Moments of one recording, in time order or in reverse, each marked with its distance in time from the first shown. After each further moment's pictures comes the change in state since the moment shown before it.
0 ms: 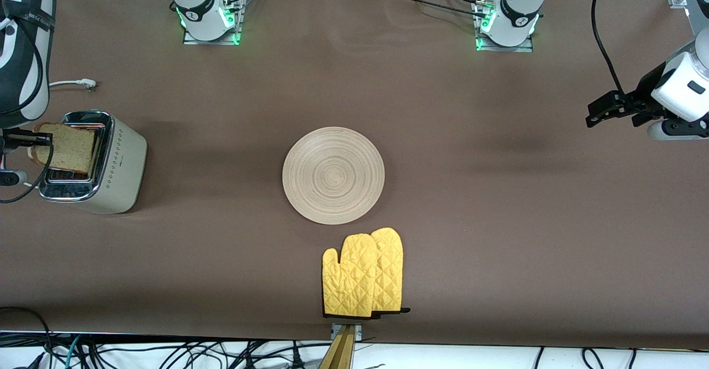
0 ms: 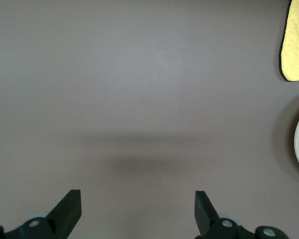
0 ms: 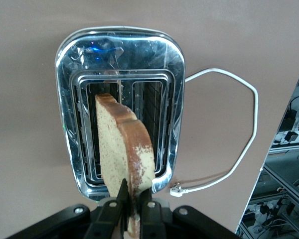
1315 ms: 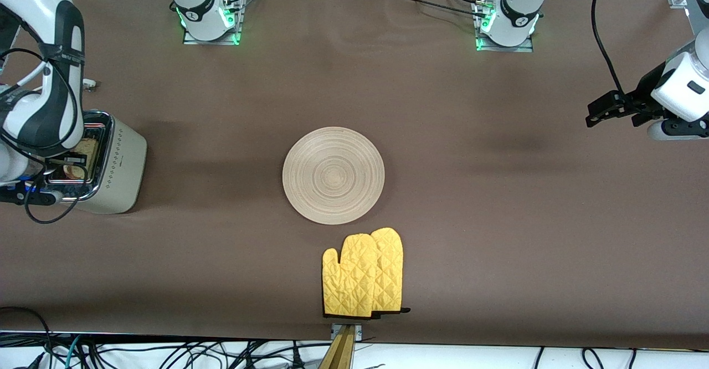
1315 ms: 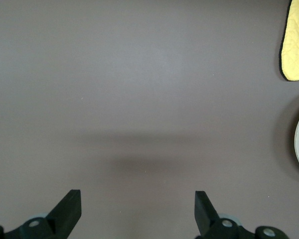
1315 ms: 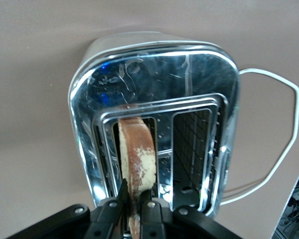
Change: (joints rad) left arm 0.000 0.000 0.000 0.000 0.000 -0.002 0.000; right arm 0.006 0.137 0.010 -0.007 0.119 0.070 0.103
